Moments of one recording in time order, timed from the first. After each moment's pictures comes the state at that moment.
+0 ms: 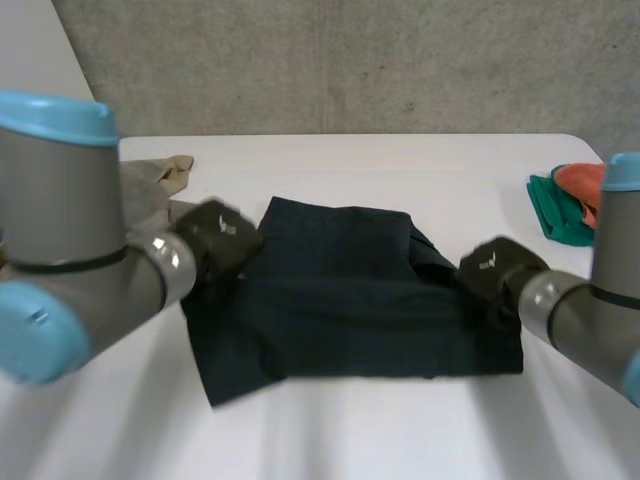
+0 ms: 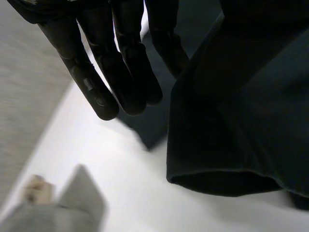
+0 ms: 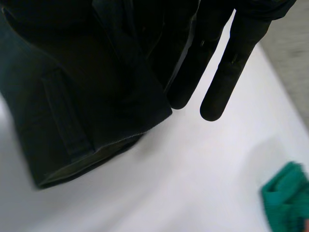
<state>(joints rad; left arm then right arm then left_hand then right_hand) 4.21 -2.01 -1.24 2.78 -1.50 3.87 1.92 -1.20 1.50 0.26 1.47 2.35 1.16 1.19 1.19 1.20 1.00 1.08 1.17 1.18 1.19 1.02</state>
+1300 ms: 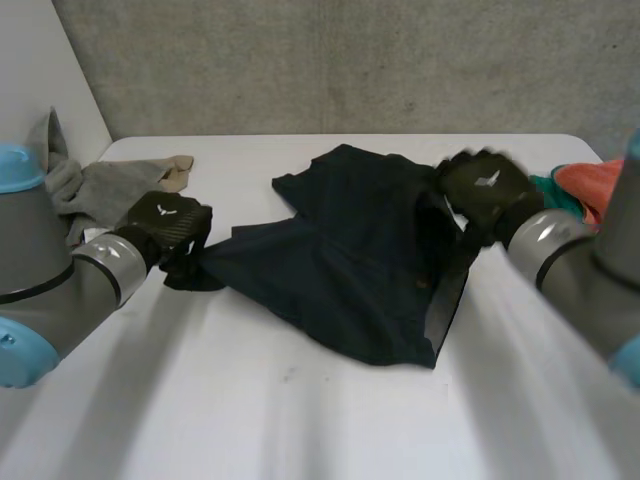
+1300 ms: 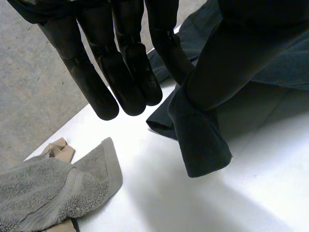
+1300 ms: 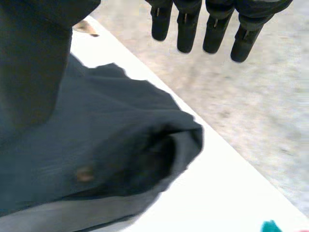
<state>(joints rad) 4.43 -1.92 -1.54 3.13 -1.37 3.60 1.96 -1.28 1.44 0.07 1.45 2.75 1.16 1.20 1.19 1.20 1.00 0.23 0.23 0.22 0.23 0.05</state>
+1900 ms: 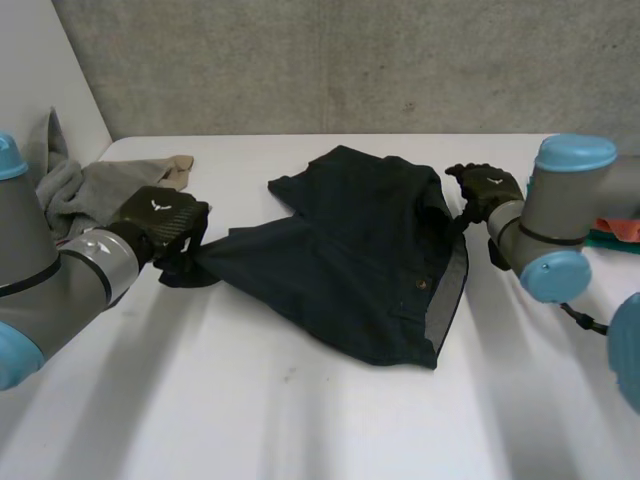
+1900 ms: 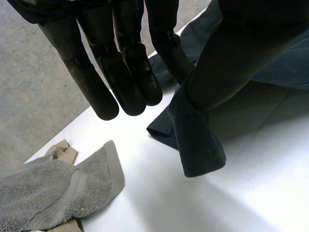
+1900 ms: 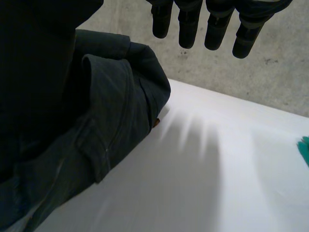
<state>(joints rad) 4.43 -1.87 -1.54 3.08 -1.37 3.59 1.87 -0.57 0.75 0.07 1.53 3.15 1.16 1.20 1.19 1.20 1.00 0.22 0.21 0.21 0.21 0.05</state>
